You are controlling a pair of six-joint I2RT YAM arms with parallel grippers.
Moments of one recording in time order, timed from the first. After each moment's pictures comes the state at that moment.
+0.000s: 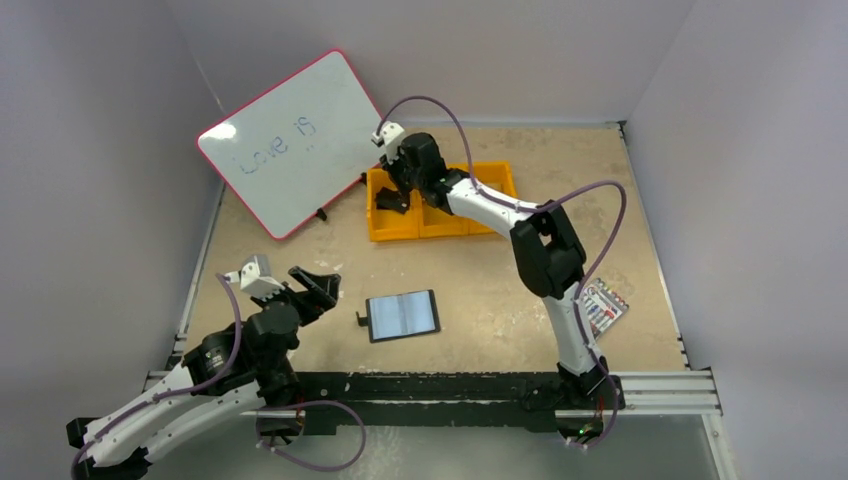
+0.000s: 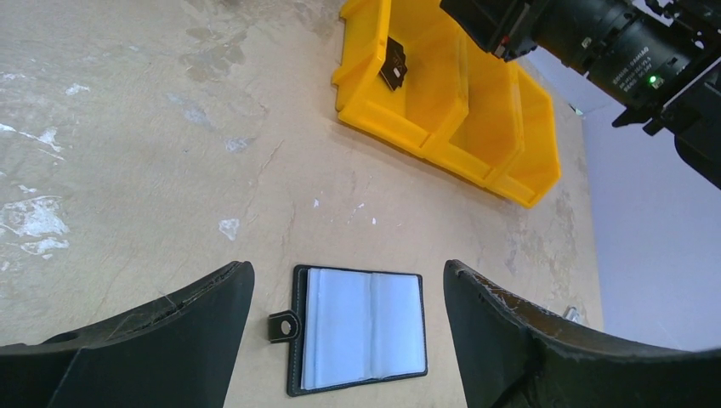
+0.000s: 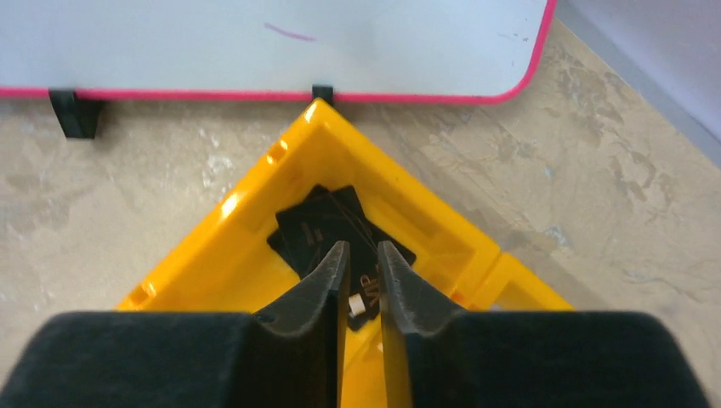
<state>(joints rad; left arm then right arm) -1.01 0.23 0.48 -0.74 -0.82 -1.11 0.68 2.16 1.71 -0.03 0.00 -0.16</state>
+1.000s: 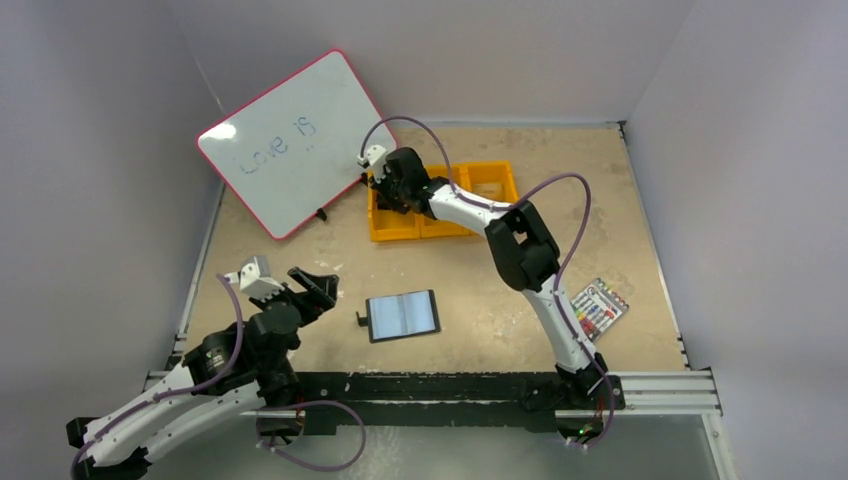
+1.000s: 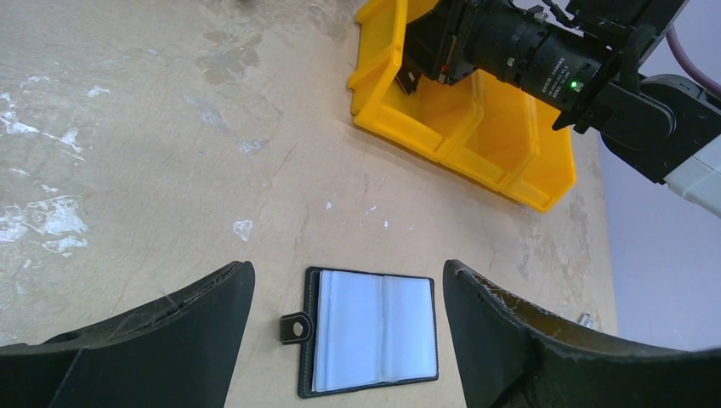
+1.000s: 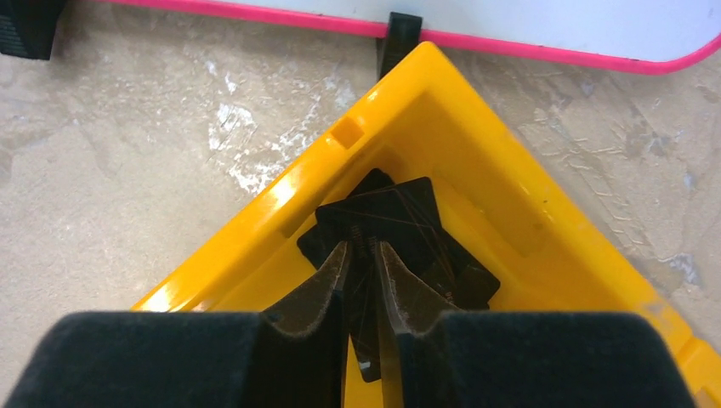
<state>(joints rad) -1.01 0.24 0.48 -0.76 -0.83 -1.12 0.71 2.39 1.90 -0.13 -0.04 -0.18</state>
